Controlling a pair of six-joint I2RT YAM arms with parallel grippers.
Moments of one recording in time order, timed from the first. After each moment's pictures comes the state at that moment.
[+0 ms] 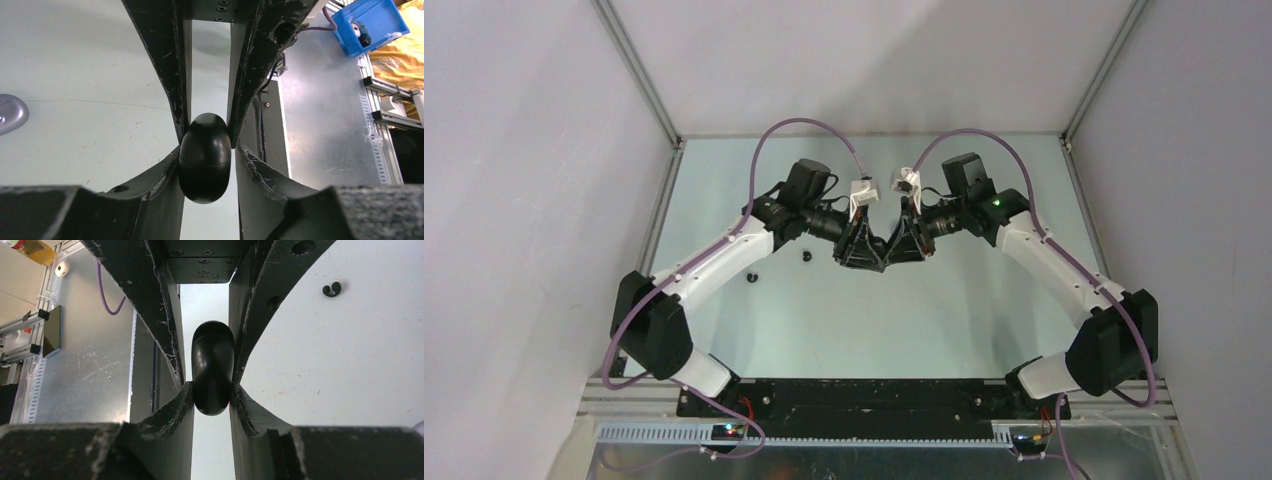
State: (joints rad) left arm -0.61 1.51 1.25 -0.43 1.04 0.15; right arm 0.48 1.43 1.26 -0.63 -1.05 -0.34
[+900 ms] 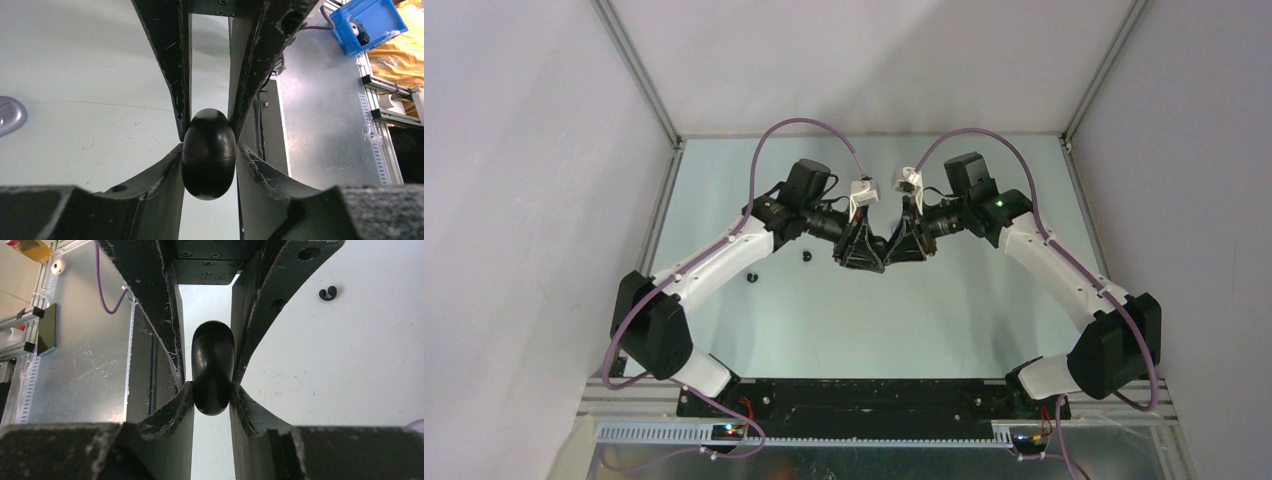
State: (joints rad) left arm -0.61 1.51 1.25 -0.44 1.05 0.16; right arm 0.47 1.41 1.26 -0.63 -1.06 -0.36
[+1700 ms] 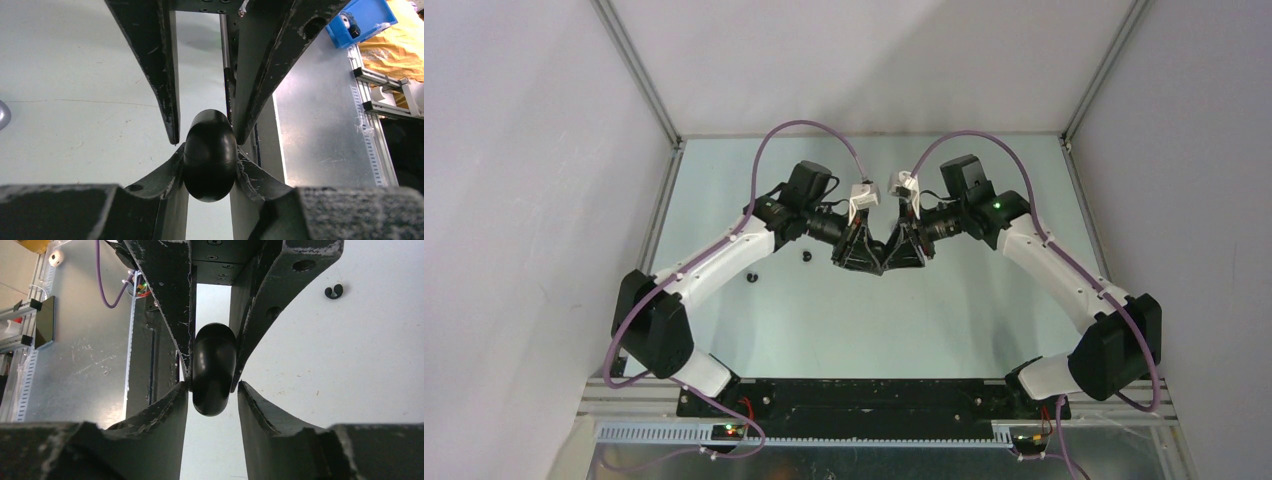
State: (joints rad) left arm -0.61 1.52 1.25 -0.47 1.08 0.19; right arm 0.49 1.41 1.26 -0.65 -1.04 -0.38
